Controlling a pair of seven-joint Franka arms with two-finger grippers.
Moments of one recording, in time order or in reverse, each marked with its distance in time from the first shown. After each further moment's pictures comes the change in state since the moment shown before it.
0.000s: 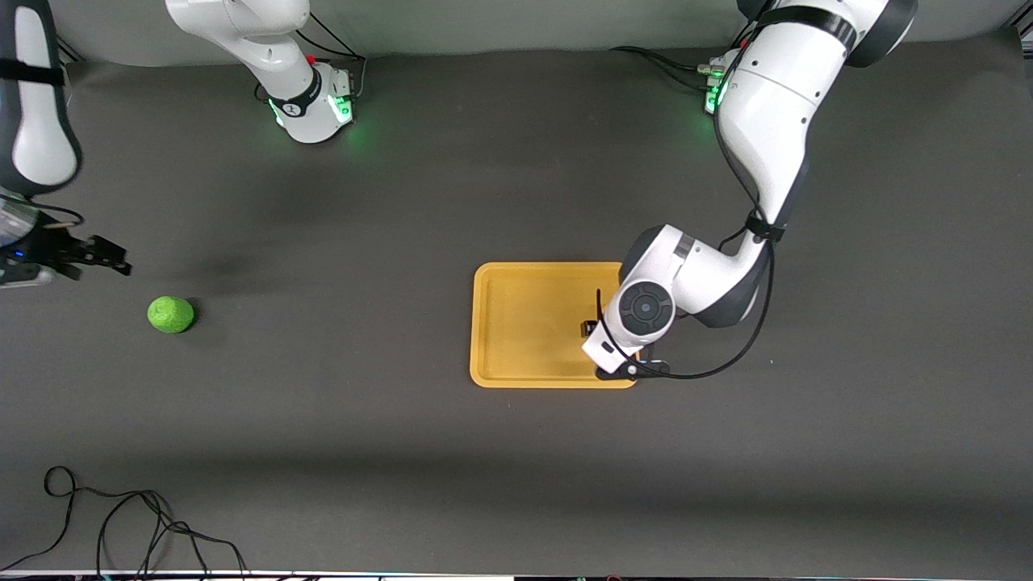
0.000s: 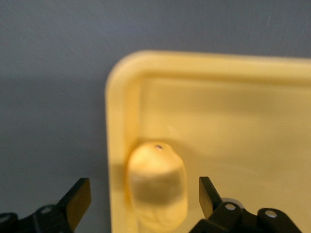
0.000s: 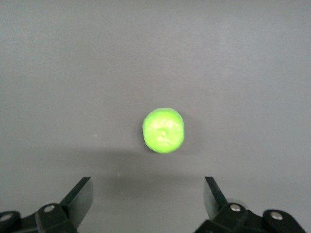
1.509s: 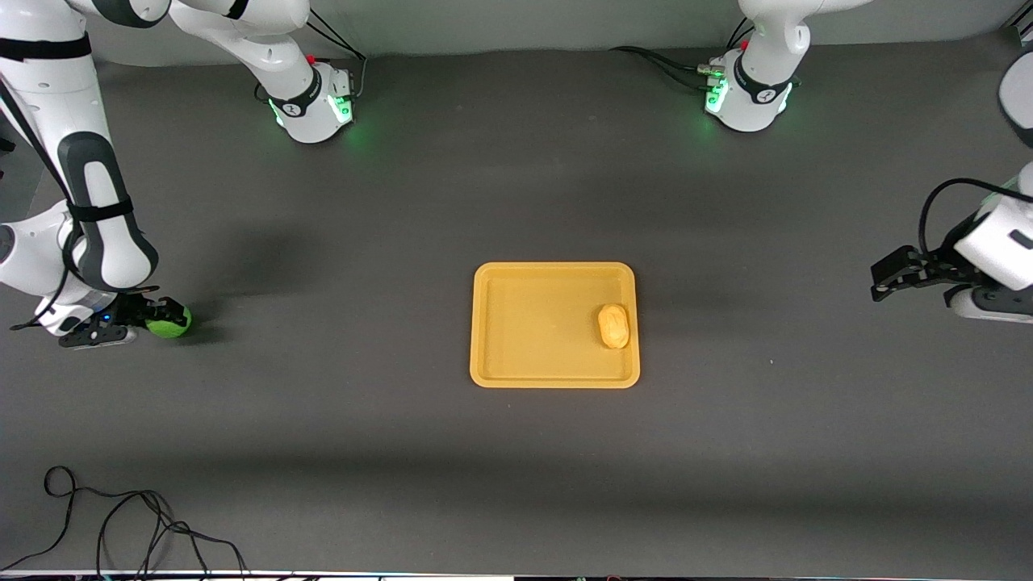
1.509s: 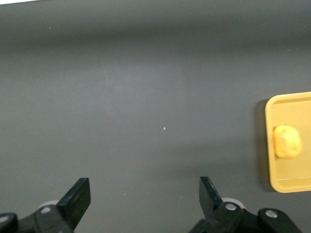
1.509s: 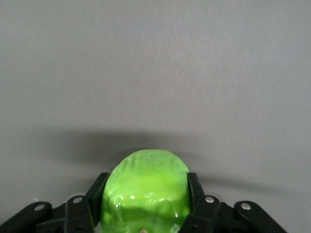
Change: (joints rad) left arm 0.513 -0.643 0.007 -0.225 -0.046 -0.163 0.696; right arm 0.007 0.407 0.030 0.142 0.320 0.192 -0.244
